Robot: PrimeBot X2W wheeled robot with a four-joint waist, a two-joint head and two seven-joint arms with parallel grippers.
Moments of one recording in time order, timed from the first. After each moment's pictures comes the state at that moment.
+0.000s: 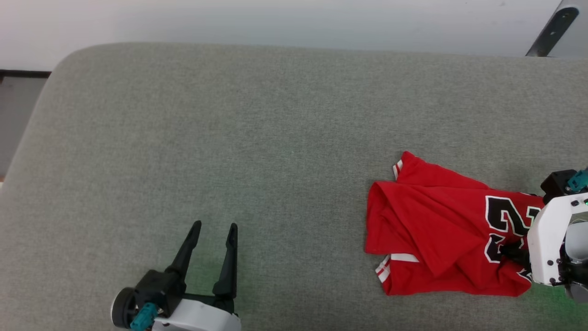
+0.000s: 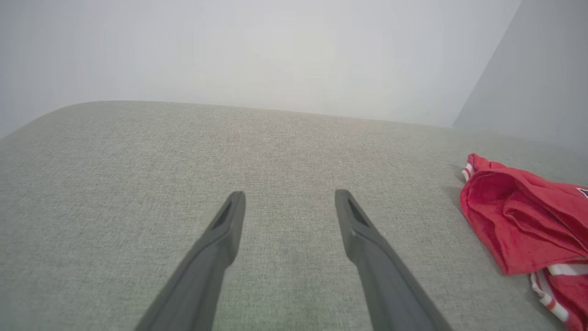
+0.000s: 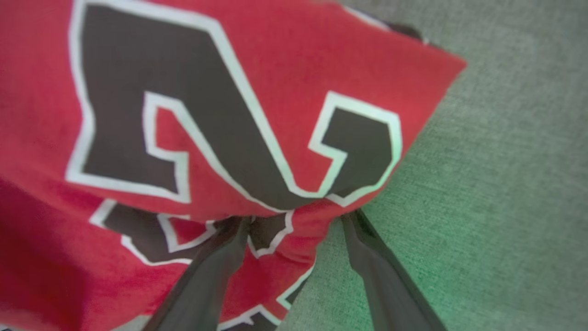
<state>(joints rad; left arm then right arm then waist) -0.04 0.05 -0.10 0.12 -0.17 -0.10 -0.26 -0.41 -0.48 0.20 0.36 0.60 0.13 0.91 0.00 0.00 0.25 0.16</state>
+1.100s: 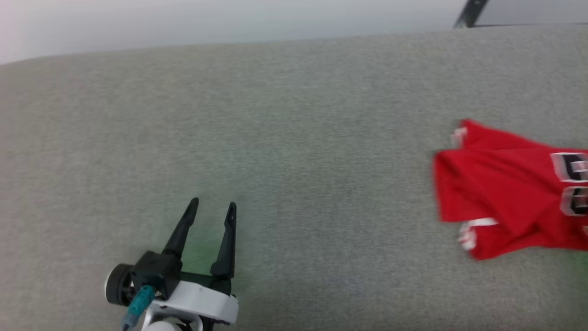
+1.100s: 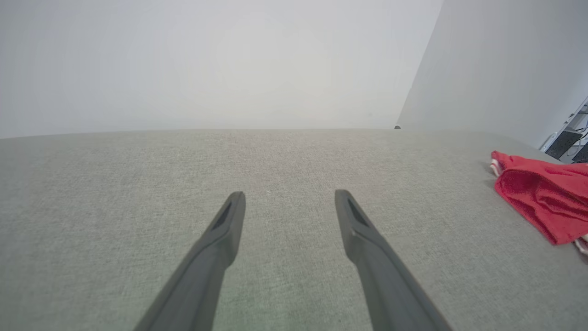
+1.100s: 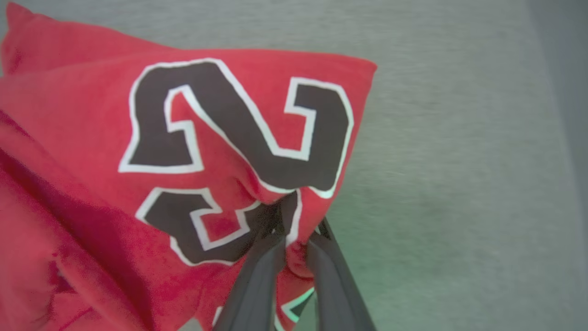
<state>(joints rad) -0.10 0.06 -0.09 0.11 -0.13 -0.12 -0.26 -0.45 -0.59 0.06 0.48 0.62 0.13 0.60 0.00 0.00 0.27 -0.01</state>
